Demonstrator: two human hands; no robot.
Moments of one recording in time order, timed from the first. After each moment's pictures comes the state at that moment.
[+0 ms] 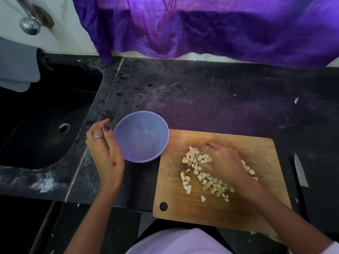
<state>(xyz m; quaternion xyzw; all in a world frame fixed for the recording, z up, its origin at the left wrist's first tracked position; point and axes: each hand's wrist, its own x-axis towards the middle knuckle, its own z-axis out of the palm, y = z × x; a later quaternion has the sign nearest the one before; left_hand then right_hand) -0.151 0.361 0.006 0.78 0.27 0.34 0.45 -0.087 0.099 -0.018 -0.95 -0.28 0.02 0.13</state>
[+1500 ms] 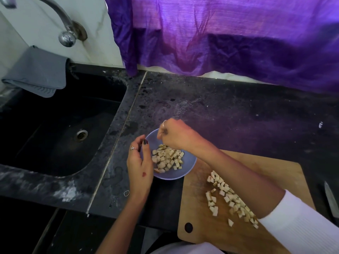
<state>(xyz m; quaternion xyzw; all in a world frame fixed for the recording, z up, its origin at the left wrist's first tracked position) -0.141 0.379 -0.018 0.72 0.29 0.23 0.59 -0.030 0.298 0.064 -0.90 -0.26 0.27 0.24</state>
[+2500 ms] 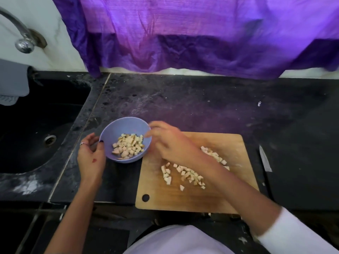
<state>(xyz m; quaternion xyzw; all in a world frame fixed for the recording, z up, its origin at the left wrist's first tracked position) -0.162 0.375 -0.019 0.72 0.31 0.24 0.58 -0.105 0.154 0.050 -0.85 -0.37 0.07 0.36</state>
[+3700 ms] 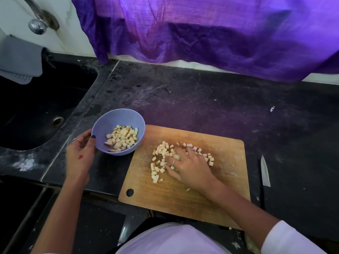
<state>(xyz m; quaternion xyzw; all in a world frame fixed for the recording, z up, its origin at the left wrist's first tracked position) -0.181 0.353 -0.011 0.70 0.37 0.22 0.57 -0.105 0.075 -0.050 -0.88 -0.44 -0.13 0.08</state>
